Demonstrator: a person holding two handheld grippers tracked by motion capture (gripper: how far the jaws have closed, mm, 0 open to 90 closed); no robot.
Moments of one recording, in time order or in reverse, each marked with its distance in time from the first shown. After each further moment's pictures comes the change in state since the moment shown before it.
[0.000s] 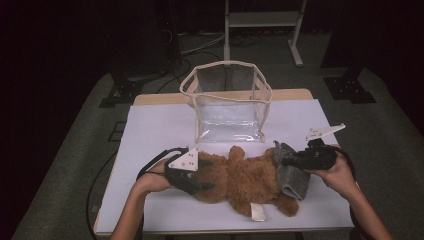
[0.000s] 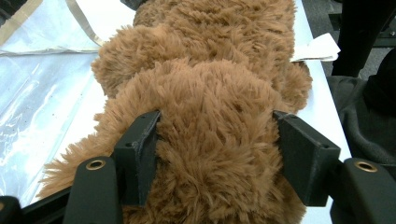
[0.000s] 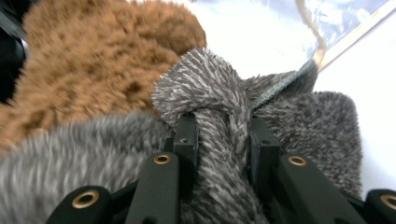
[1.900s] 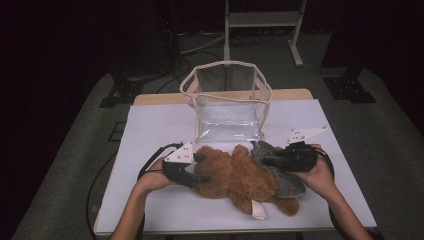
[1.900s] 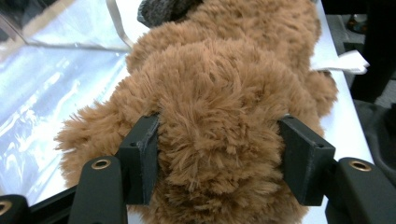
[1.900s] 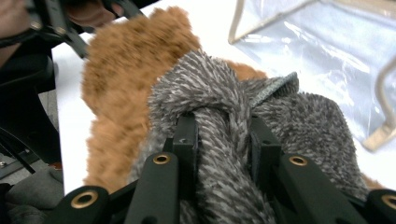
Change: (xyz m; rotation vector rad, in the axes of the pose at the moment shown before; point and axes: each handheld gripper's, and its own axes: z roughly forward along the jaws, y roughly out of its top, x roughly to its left) left arm 0.012 -0.011 0.003 -0.079 0.066 -0.105; right arm 0.045 0.025 0.029 -0.089 0.045 -0.129
